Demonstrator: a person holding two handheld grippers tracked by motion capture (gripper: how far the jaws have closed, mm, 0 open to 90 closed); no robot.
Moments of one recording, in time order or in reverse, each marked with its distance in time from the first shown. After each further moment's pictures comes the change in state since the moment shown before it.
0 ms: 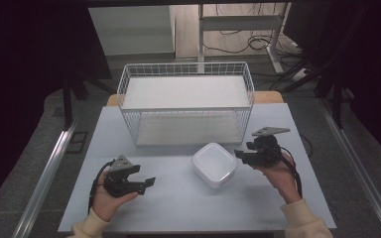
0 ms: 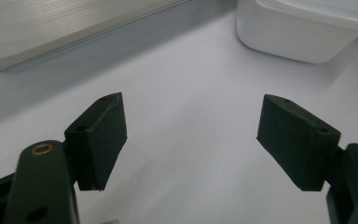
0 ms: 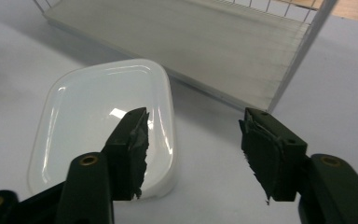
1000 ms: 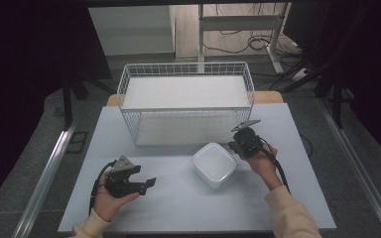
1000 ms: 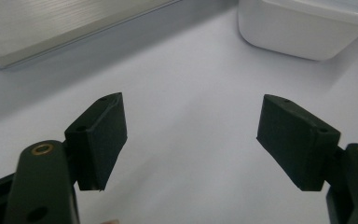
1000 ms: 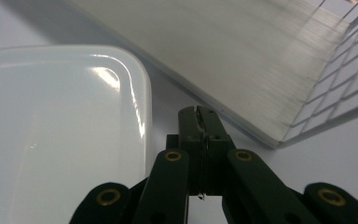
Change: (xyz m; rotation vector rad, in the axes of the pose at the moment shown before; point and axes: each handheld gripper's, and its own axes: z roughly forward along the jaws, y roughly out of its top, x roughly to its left) left arm -0.002 -0.001 0.002 0.008 0.009 0.008; right arm -0.003 0.017 0.067 0.147 -0.033 -0.152
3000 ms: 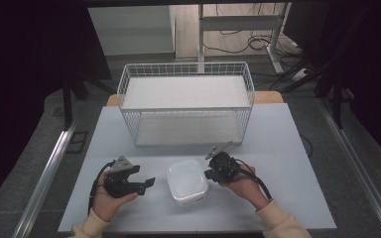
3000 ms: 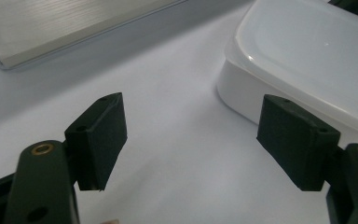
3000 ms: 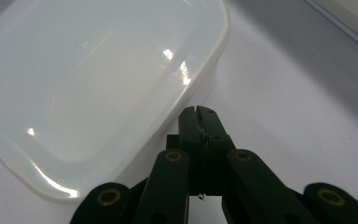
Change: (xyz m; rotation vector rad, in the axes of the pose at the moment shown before) left arm 0.001 -0.001 -0.002 -0.008 0.001 0.004; right arm 0.090 -0.014 0.005 0.096 0.277 -0.151
